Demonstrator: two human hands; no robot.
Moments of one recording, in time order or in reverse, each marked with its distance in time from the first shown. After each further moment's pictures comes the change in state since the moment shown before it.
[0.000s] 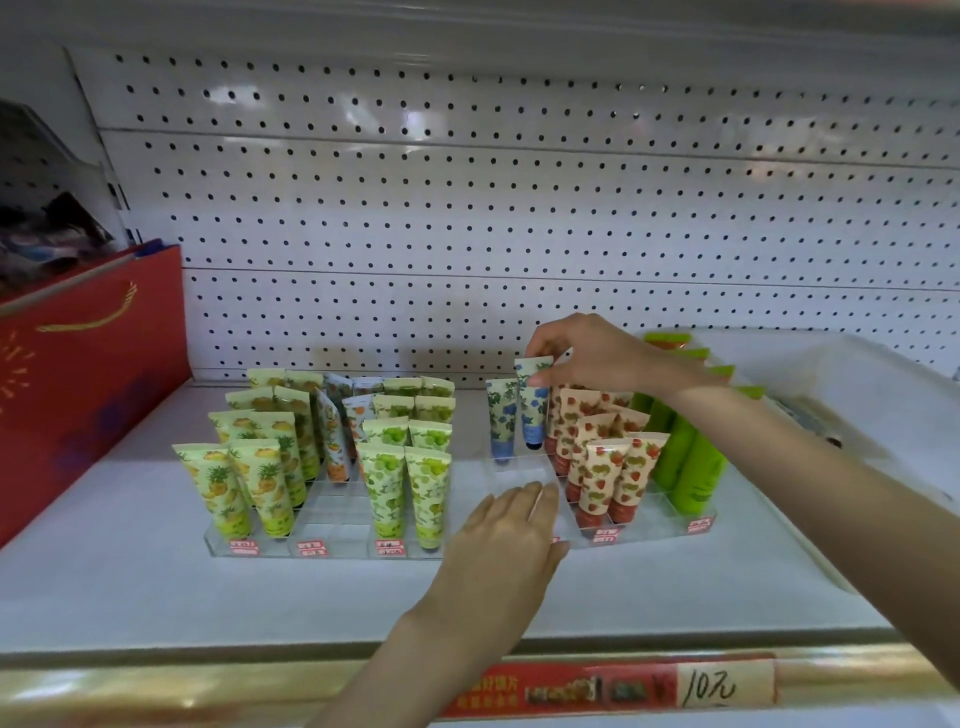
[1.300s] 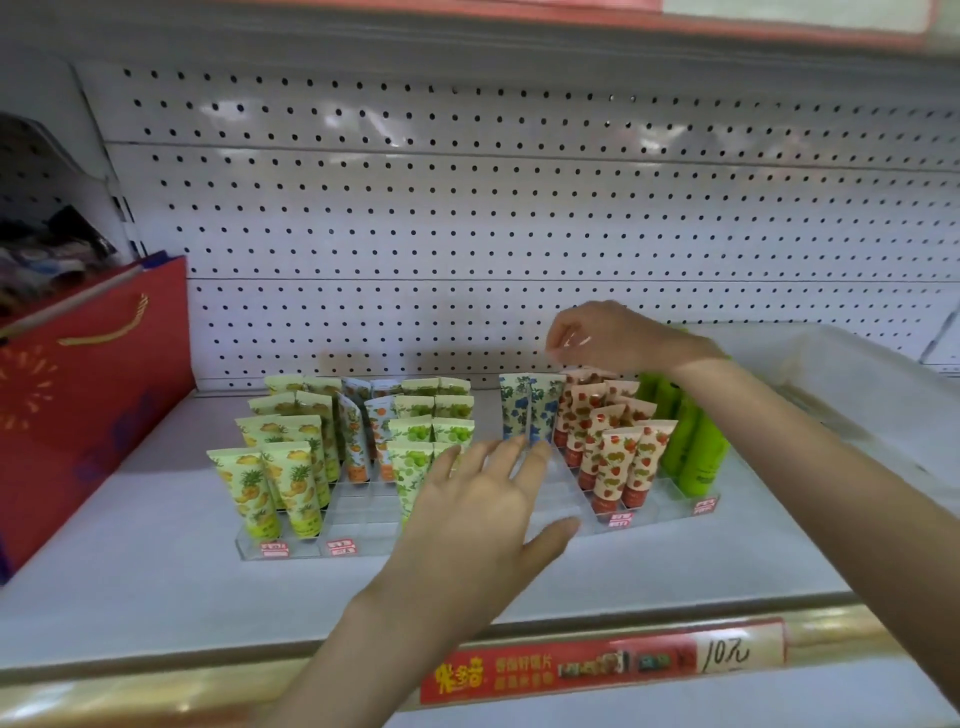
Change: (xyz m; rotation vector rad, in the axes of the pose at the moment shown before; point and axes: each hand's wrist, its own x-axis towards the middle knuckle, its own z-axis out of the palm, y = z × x) left_hand -0.008 -0.017 -0.090 0.067 -0.254 -0.029; right_hand -0.006 -0.019 -0.011 -0.229 0.034 0.118
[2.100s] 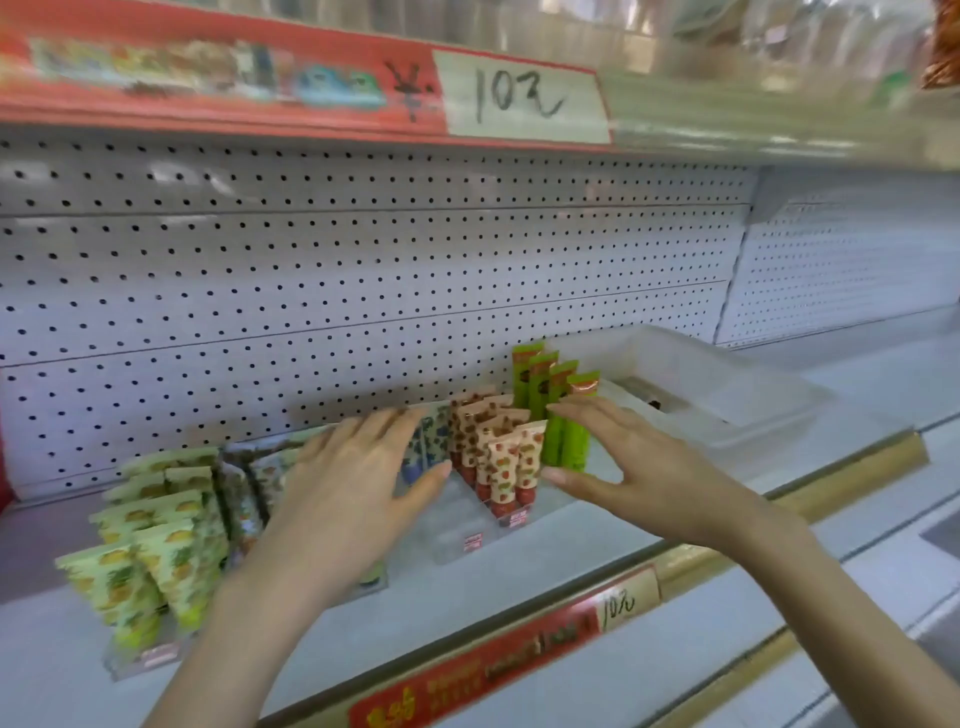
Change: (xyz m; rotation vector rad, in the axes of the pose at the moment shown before) left_hand 0.014 -0.019 -0.037 -0.040 0.105 0.075; right_hand -0.196 -0.038 0.015 -0.140 0.231 0.244
